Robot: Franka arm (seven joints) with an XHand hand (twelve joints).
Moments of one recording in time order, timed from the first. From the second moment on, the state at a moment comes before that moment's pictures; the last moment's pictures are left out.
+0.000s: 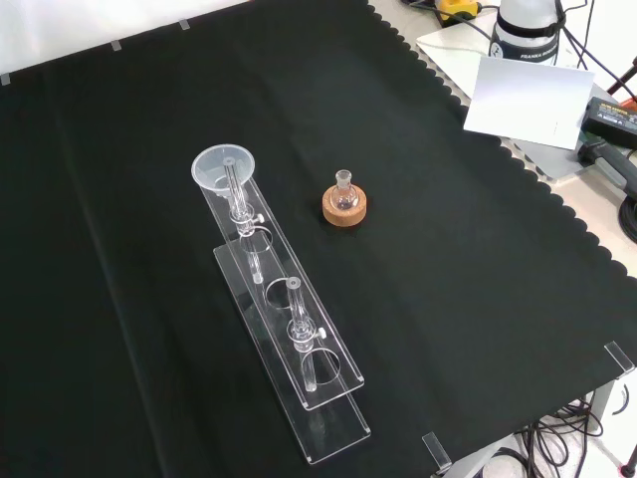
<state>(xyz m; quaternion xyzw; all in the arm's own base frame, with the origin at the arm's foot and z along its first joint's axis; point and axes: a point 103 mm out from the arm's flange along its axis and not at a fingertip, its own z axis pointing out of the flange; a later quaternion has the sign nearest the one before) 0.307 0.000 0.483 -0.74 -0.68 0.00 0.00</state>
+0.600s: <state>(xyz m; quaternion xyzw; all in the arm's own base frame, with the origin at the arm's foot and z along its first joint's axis) 0.309 0.008 0.482 -0.74 -0.67 0.01 -0.01</state>
